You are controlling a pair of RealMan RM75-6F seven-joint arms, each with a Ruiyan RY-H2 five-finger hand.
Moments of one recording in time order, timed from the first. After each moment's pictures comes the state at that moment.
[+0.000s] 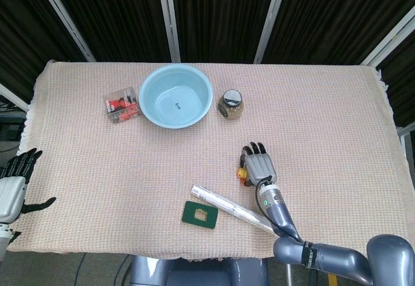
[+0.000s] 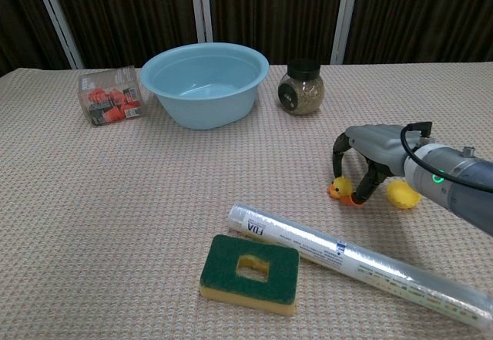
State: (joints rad) left arm -0.13 -1.10 -0.05 -1.67 1.40 1.36 -0.01; right arm 0.71 -1.75 0.23 -1.43 -0.79 1.04 -0.67
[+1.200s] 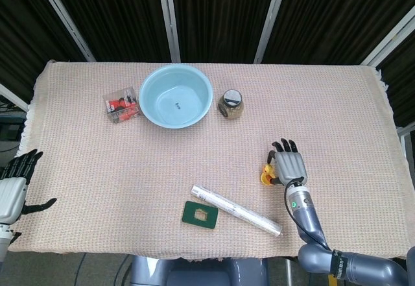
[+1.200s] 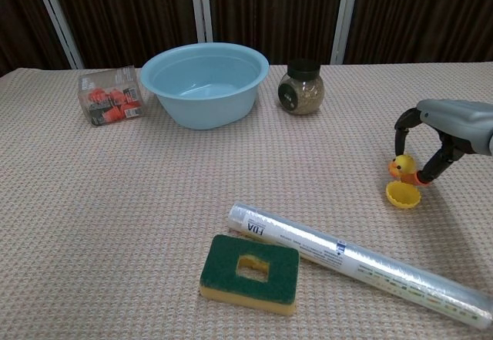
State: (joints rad) left arm -0.13 -1.10 -0.05 -1.68 1.40 1.36 0.00; right arm 0.62 -1.54 0.19 -1.61 -0.78 1.15 -0.61
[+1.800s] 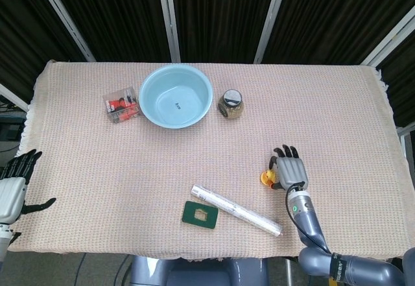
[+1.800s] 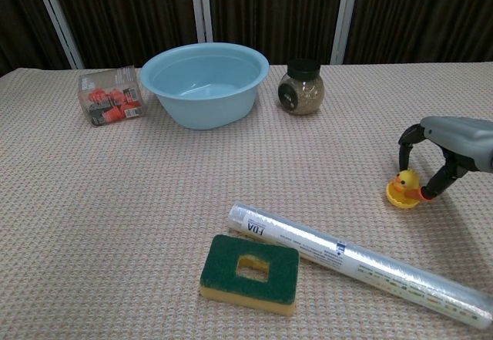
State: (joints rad) left arm -0.13 -1.11 -0.05 -1.67 1.39 1.36 0.00; right arm 0.60 -1.57 0.17 -1.58 -0.78 1.15 -0.58
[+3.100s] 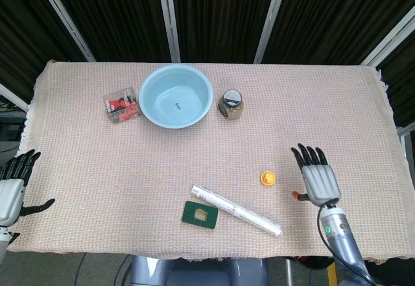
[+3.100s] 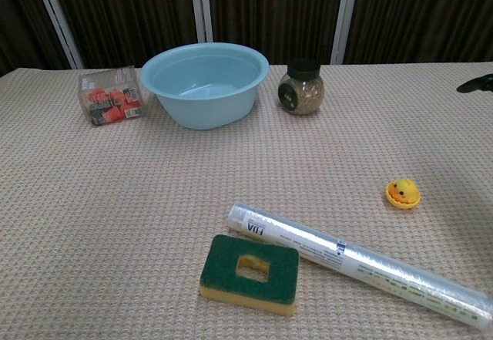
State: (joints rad) left arm -0.12 -1.10 -0.04 -1.68 1.43 1.41 0.01; right arm 0.43 -1.25 0.01 -1.86 -1.12 1.34 -0.52
